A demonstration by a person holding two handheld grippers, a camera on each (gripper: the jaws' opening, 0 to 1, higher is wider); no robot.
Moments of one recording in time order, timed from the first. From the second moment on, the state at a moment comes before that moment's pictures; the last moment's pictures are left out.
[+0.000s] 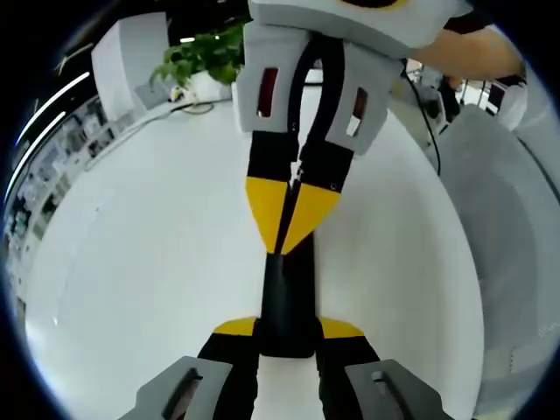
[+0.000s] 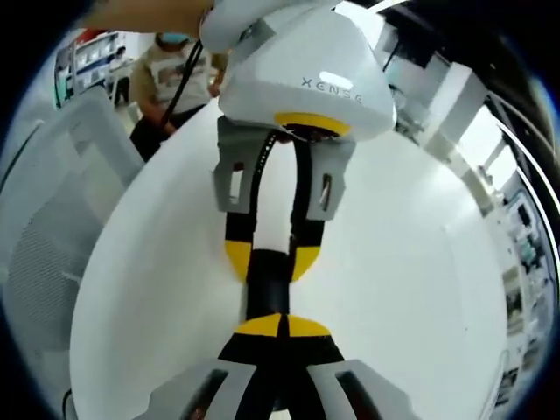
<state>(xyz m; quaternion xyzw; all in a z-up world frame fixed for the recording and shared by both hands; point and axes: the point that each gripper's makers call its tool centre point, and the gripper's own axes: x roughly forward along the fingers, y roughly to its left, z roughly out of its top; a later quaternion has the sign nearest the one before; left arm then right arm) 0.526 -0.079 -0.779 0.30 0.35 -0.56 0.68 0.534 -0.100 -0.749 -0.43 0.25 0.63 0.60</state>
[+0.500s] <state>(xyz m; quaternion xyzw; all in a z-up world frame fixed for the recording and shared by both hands) 0.526 -0.079 -0.779 0.30 0.35 -0.56 0.68 0.535 -0.103 -0.745 -0.42 0.24 0.63 0.61</state>
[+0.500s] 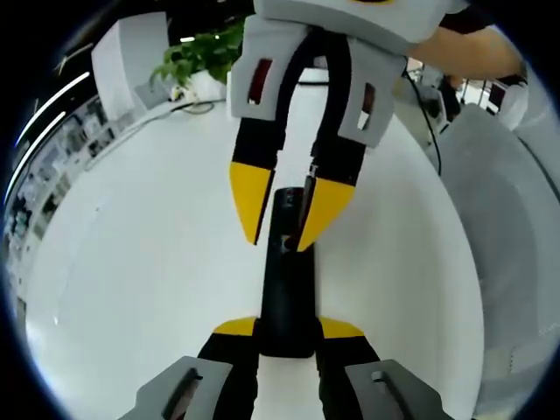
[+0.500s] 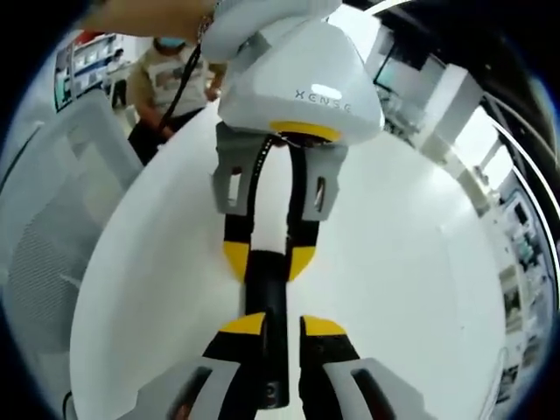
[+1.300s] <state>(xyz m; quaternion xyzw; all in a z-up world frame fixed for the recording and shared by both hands) 0.527 -0.079 -0.779 0.30 0.35 -0.56 0.68 0.536 -0.117 -0.740 -0.39 0.25 0.63 0.62</state>
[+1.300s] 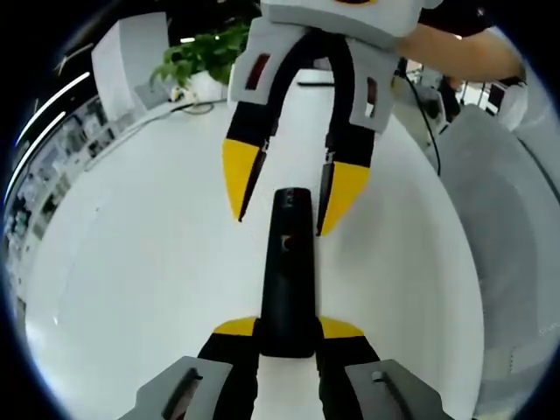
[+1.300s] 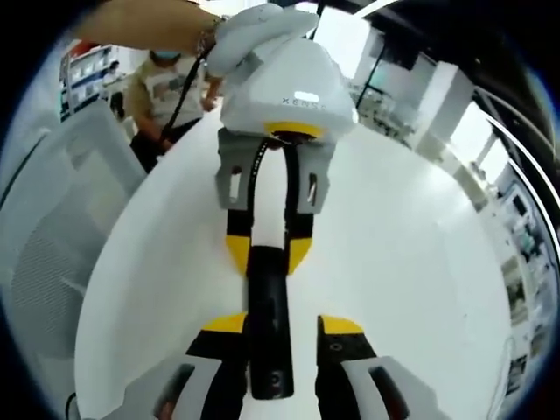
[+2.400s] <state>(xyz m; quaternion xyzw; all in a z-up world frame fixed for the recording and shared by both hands) 0.526 -0.079 -0.779 0.30 0.35 -0.56 0.68 0.541 -0.154 -0.743 -0.38 0.26 0.61 0.65</state>
